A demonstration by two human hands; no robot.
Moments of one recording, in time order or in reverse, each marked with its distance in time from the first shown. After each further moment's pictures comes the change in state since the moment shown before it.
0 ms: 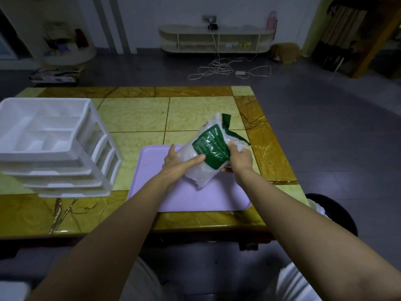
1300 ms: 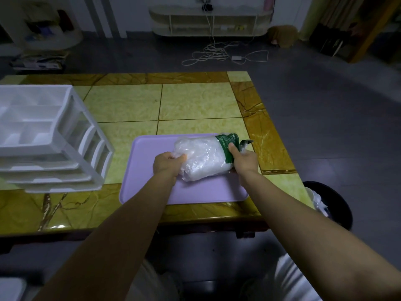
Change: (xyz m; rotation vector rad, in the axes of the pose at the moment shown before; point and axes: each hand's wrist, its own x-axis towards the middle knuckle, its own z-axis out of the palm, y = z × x) left_hand 0.025 -0.030 0.021 -0.176 0.348 -0.116; right_hand 0.008 0.037 -0.018 -0.031 0.089 0.066
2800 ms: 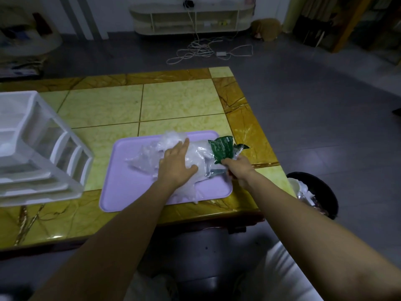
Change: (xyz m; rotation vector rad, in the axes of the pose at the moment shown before) left_hand -0.029 0.005 0.040 0.973 -0.287 0.671; right_hand 0.002 0.012 -0.050 -0.033 -0.263 0.166
